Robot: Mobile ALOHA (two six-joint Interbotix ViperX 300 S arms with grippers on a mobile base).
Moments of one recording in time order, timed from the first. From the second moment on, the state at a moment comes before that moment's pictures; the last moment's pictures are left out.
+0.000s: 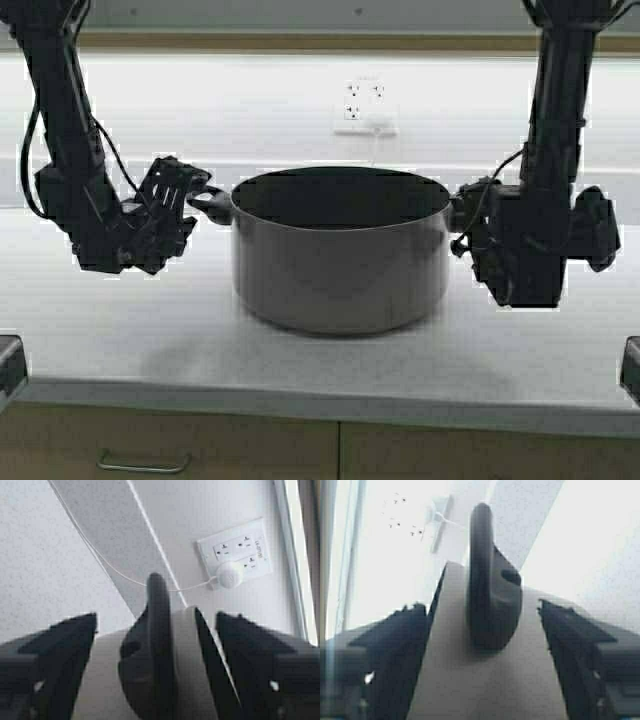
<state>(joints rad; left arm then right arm) -0.24 0.89 0.42 0.06 -1.37 -1.18 0.37 0.92 0.61 0.30 -1.55 1.20</state>
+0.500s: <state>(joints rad) -0.24 0.93 0.31 0.07 -1.31 -1.23 0.30 1.02 0.41 0.20 -1.56 1.31</state>
